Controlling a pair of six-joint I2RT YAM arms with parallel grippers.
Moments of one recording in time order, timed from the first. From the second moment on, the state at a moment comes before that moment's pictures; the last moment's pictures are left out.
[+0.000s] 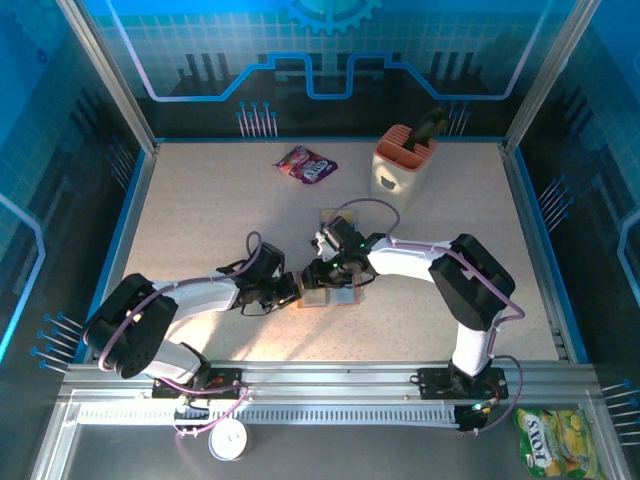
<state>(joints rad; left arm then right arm) -0.57 1.45 0.54 -0.13 0.31 -1.03 0.77 1.83 1.07 -0.30 -0.46 0.62</state>
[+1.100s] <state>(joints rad) -0.57 1.39 0.54 -0.13 0.31 -1.04 0.69 1.79 0.95 -0.28 -0.49 0.62</state>
